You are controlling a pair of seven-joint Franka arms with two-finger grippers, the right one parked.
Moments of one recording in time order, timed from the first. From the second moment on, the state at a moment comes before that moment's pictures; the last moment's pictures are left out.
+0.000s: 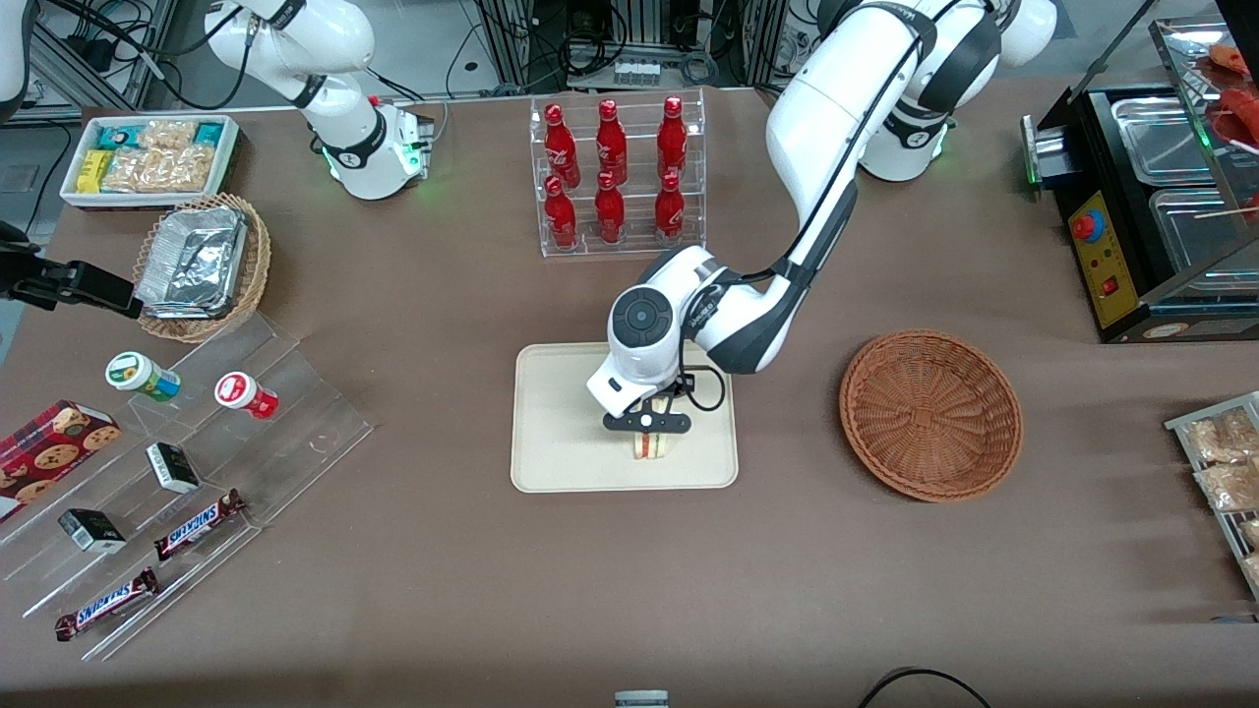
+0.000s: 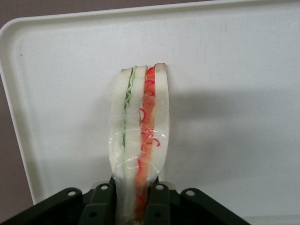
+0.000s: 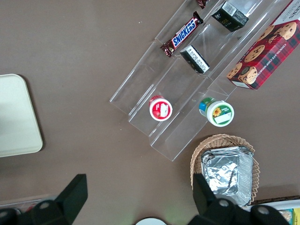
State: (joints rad) arm -0.67 0.82 -0.12 -1.34 0.07 2.10 -0.73
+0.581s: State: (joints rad) arm -0.67 0.81 -0.12 -1.31 0.09 2.10 -0.73
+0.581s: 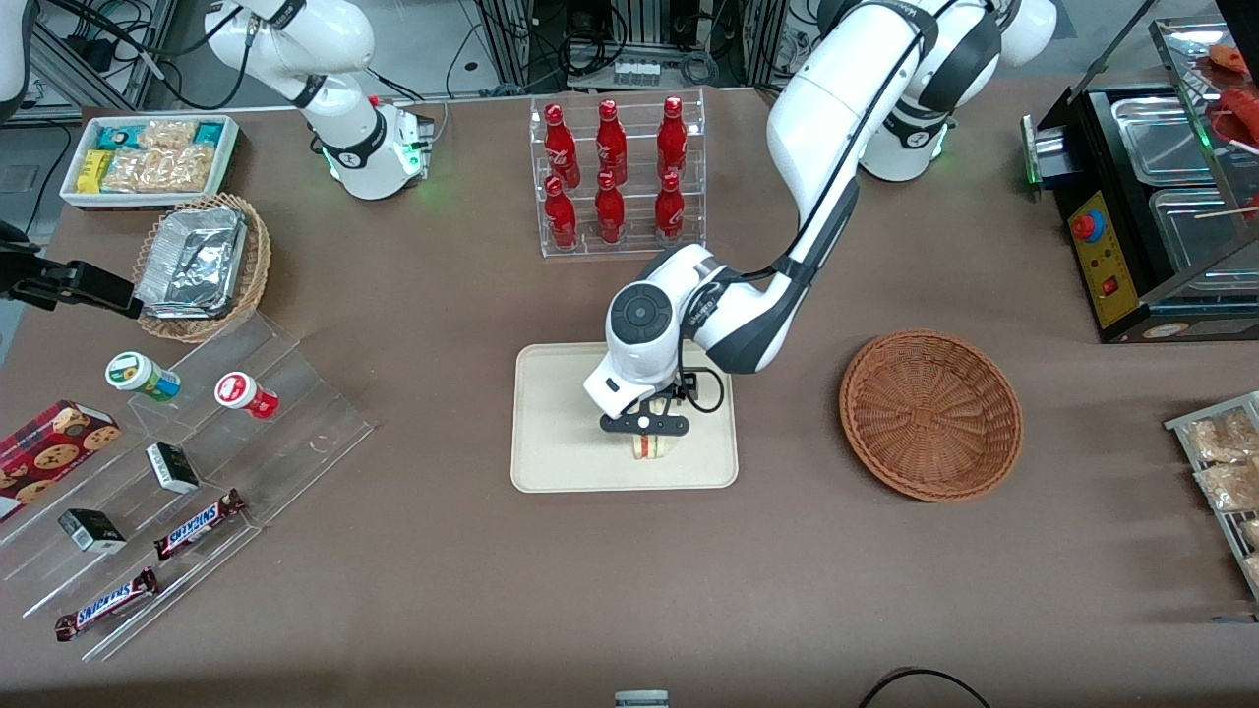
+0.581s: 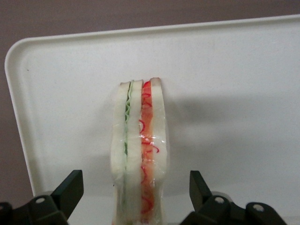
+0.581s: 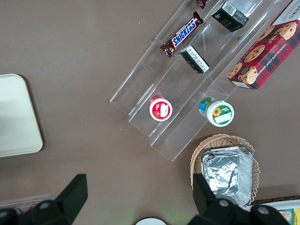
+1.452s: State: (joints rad) arm -0.48 0.56 0.05 -1.29 -0.10 1.89 -0.51
